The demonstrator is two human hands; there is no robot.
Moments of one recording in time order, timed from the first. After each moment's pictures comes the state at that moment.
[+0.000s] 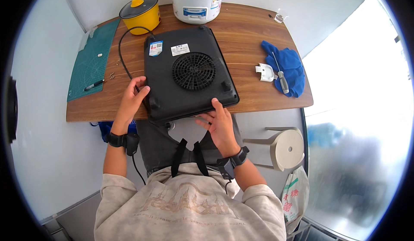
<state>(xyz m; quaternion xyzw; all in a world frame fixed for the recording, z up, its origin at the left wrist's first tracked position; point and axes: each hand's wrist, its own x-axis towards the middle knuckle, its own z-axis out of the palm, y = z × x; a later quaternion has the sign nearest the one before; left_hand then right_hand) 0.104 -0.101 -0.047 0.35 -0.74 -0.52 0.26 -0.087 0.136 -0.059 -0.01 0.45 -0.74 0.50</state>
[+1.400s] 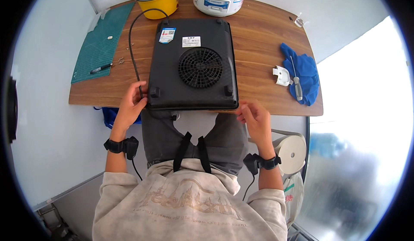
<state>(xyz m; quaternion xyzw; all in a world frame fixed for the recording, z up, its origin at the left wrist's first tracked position) 0.157 -0.078 -0.053 0.37 -0.71 -0.55 0.26 -0.149 0.173 -0.048 -0.31 0.70 -0.55 0.34</state>
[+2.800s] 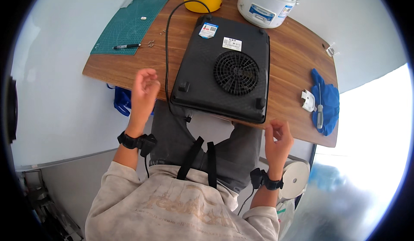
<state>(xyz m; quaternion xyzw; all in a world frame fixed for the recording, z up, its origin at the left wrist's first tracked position) 0.164 -0.065 -0.074 0.37 -0.64 -0.44 0.51 -0.139 0.172 -0.074 -0.39 0.74 -0.54 0.12</state>
